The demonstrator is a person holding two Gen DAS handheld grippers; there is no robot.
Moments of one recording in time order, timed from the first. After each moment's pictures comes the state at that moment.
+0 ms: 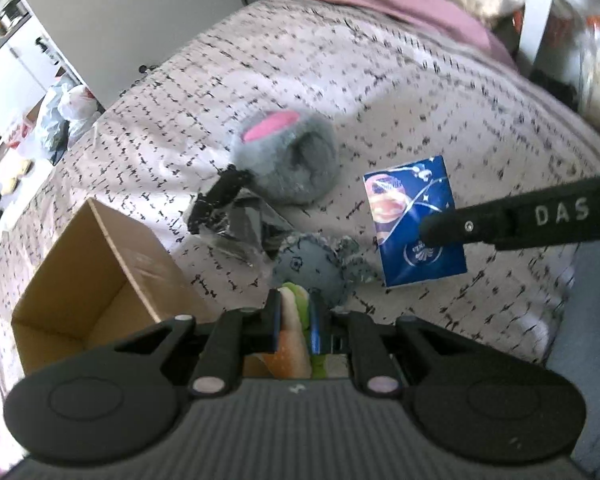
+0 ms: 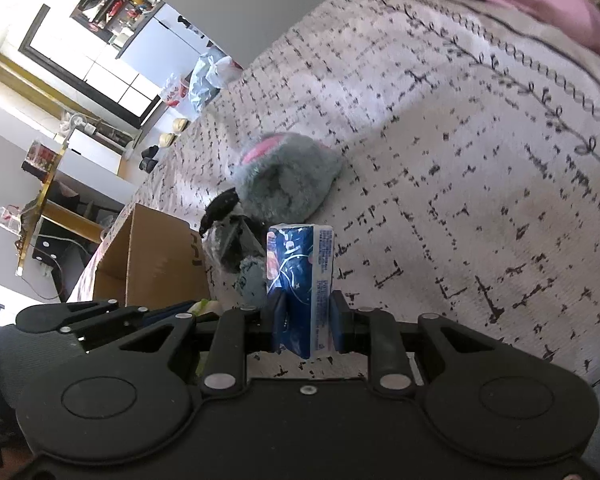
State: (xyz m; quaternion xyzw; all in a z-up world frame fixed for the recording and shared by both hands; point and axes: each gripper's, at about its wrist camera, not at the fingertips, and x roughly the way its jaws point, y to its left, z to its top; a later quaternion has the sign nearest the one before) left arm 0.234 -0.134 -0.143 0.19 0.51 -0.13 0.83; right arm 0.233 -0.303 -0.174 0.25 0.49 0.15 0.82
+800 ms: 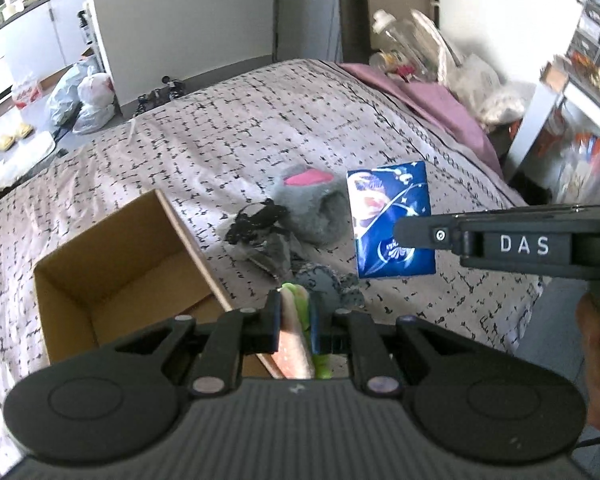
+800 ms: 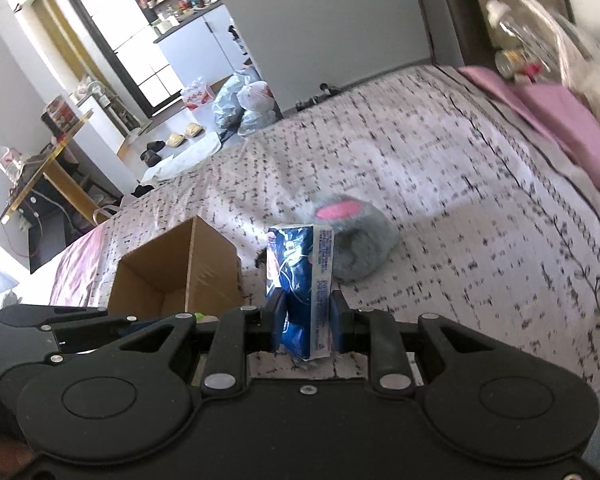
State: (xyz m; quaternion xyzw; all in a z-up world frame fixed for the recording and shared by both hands) left arm 0.209 -0.067 -0.089 0.04 0.46 -0.13 0.88; right arm 0.223 -0.240 -0.097 0.12 0.42 0.17 0.89
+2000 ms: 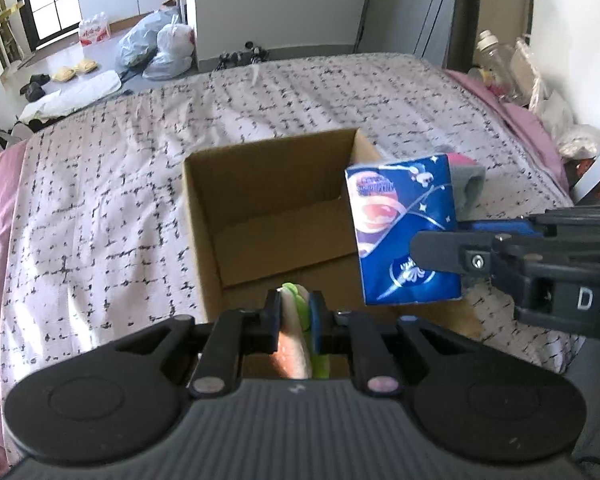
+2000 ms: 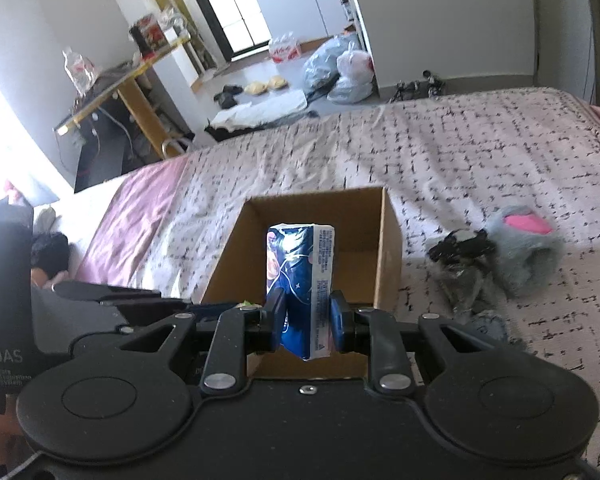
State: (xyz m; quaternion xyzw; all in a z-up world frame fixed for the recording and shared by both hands) left arm 0.199 0.076 -0.121 -0.02 0.49 -0.05 0.87; right arm 0.211 -0.088 -0.094 0.03 0.44 0.27 0.86
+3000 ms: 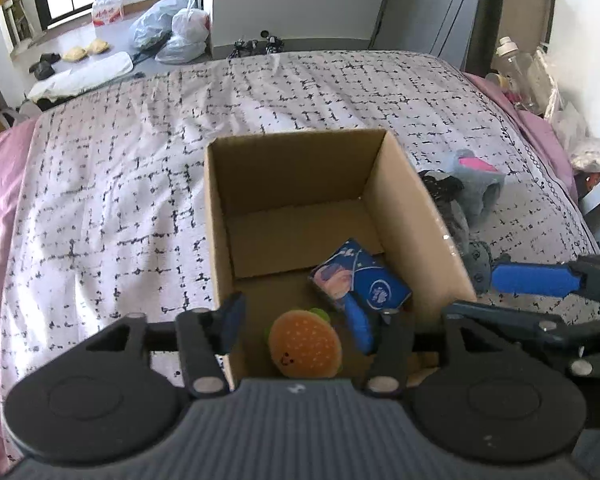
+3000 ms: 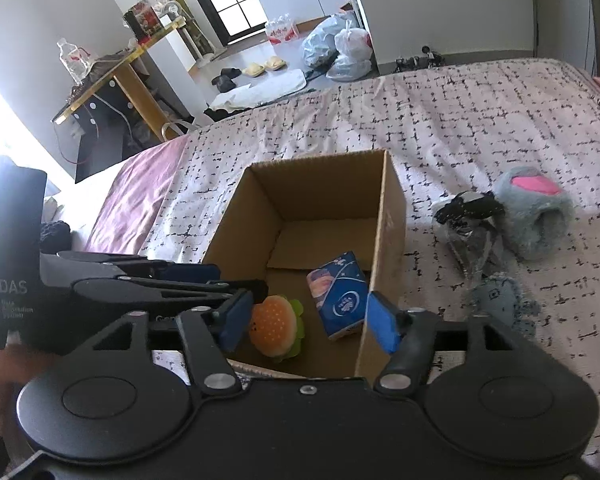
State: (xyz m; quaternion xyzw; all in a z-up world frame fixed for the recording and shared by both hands) left arm 0.204 0.087 -0.118 -0.04 0.50 -0.03 0.87; right arm 0.199 -0.097 -0.099 0.04 0.46 0.27 0.85
